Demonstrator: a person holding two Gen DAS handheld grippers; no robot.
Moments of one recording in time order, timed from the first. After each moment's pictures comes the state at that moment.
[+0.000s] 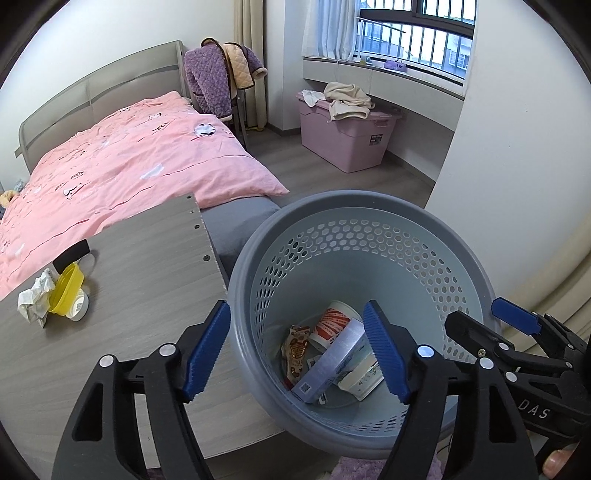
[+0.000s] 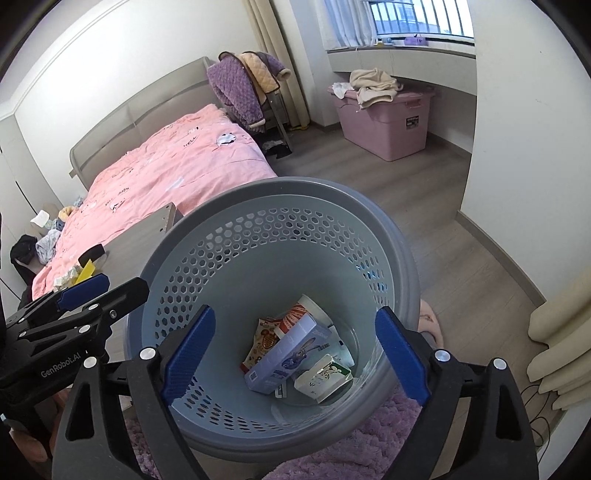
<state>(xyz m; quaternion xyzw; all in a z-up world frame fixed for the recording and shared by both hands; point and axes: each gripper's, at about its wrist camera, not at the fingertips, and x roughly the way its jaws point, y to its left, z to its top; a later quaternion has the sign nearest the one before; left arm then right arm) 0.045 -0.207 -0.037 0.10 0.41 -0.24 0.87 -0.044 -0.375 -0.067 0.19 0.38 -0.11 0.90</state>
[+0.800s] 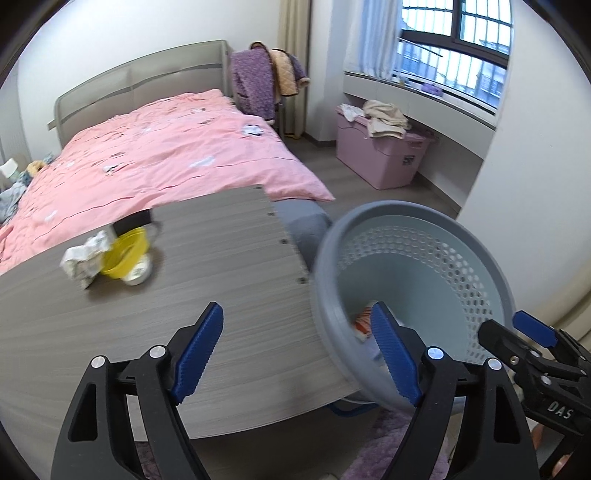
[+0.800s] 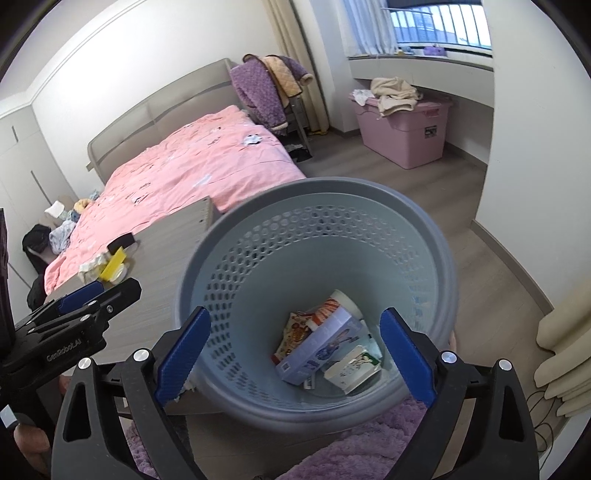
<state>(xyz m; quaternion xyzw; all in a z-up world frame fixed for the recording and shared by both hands) 0.034 -0.130 -0.027 0.06 0.40 -0.18 0.90 -0.051 -0.328 -0.049 0.18 0.37 -0.07 0.91</state>
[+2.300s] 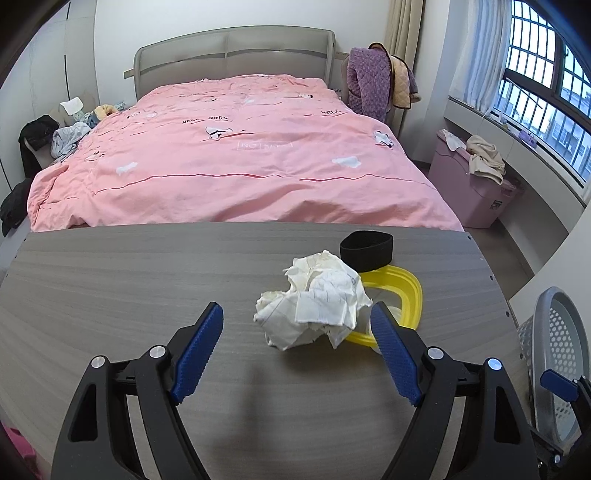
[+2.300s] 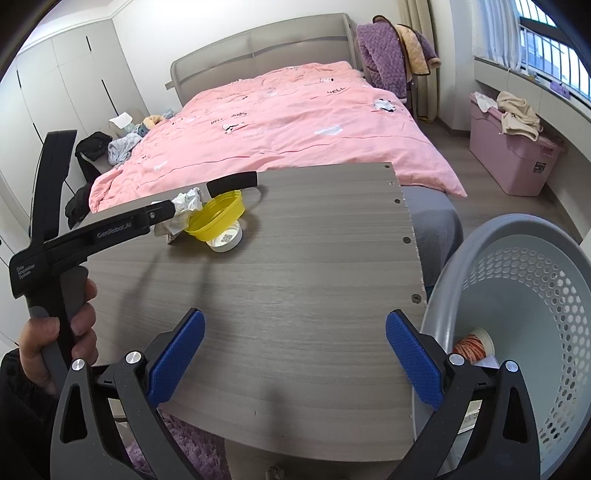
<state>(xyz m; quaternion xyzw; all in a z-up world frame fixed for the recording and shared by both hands) 0.185 0.065 -0.052 -0.01 0.42 -0.05 0.91 0.082 -0.152 -0.063 0.08 0.43 0.09 0.89</state>
